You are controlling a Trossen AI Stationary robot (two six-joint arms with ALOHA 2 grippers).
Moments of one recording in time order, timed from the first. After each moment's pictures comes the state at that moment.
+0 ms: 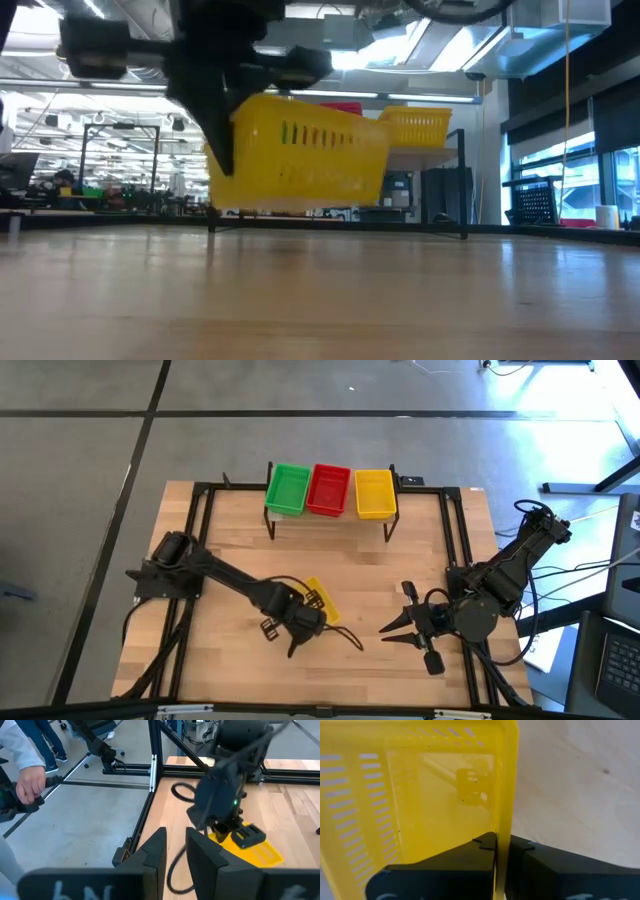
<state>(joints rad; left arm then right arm) -0.35 1.90 1.45 -0.83 -0.16 0.65 0.76 1.27 1.30 -0.47 0.45 0.33</state>
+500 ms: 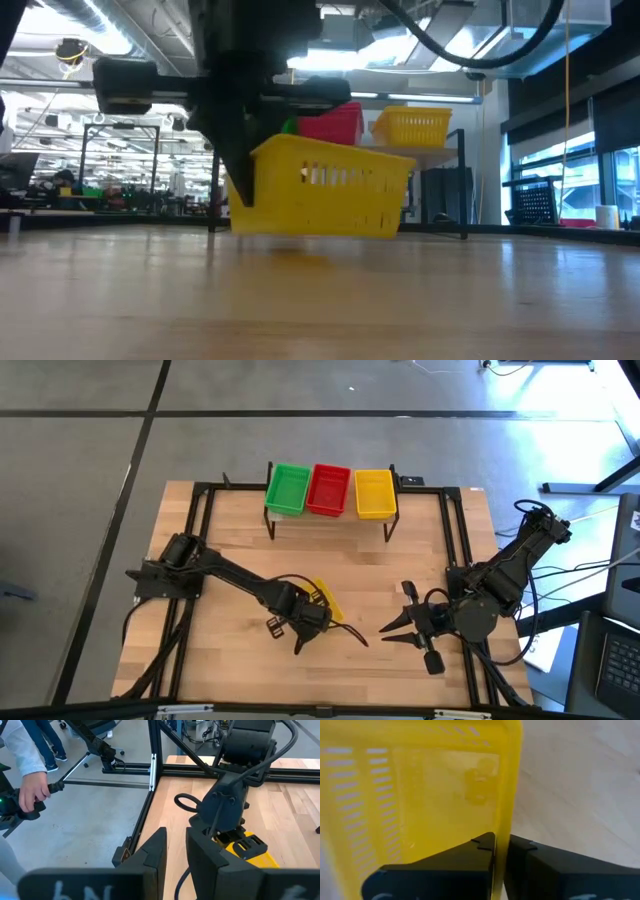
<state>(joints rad) -0.32 1.96 1.44 -0.76 -0.14 0.70 0.76 1.27 1.30 -0.48 0.45 0.33</state>
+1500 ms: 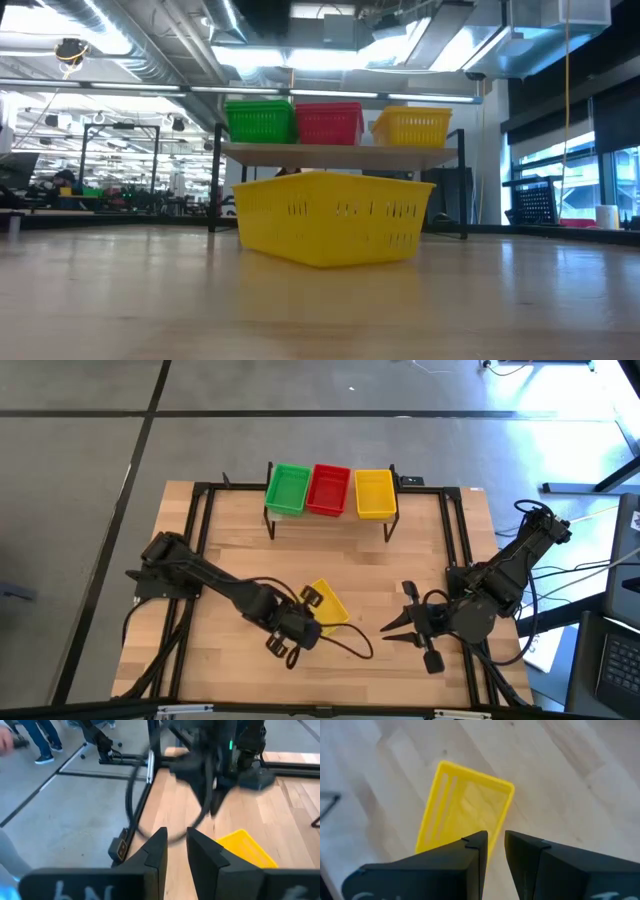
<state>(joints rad) -0.44 1.85 1.68 -0.92 -0.29 0.28 0.76 1.27 1.30 -0.52 0.45 0.33</state>
